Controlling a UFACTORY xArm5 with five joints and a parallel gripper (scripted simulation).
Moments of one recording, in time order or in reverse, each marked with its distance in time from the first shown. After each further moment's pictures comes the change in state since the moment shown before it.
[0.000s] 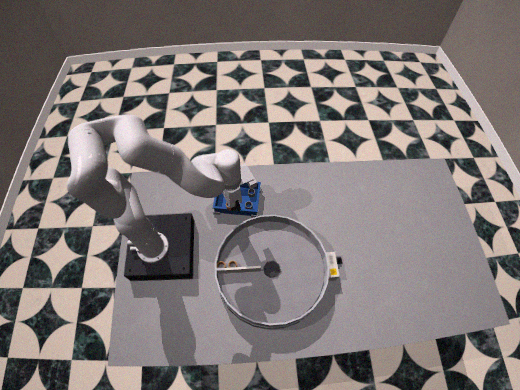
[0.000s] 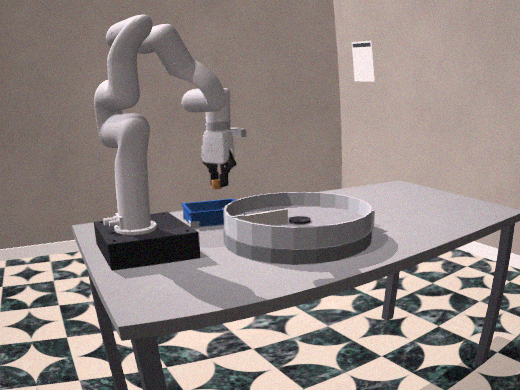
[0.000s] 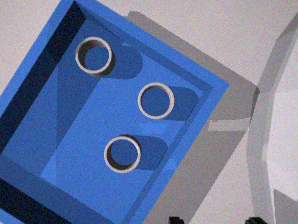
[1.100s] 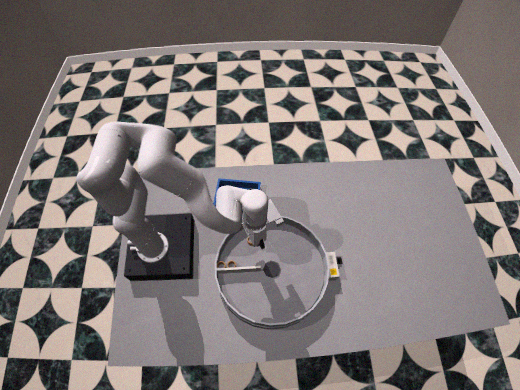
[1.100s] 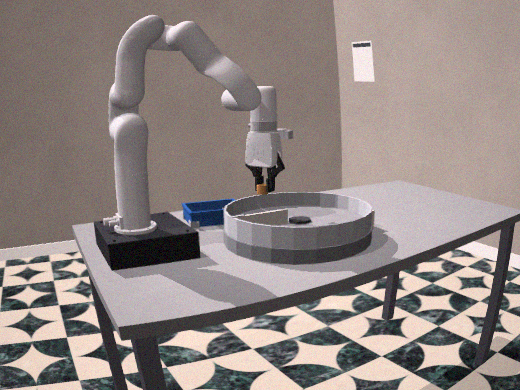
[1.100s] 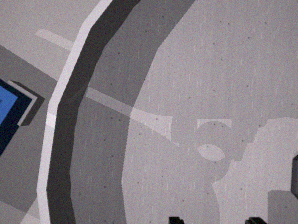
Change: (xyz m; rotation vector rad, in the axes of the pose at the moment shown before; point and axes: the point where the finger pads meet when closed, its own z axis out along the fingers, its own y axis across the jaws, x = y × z) arm 0.012 0.167 0.001 0.002 -0.001 -0.004
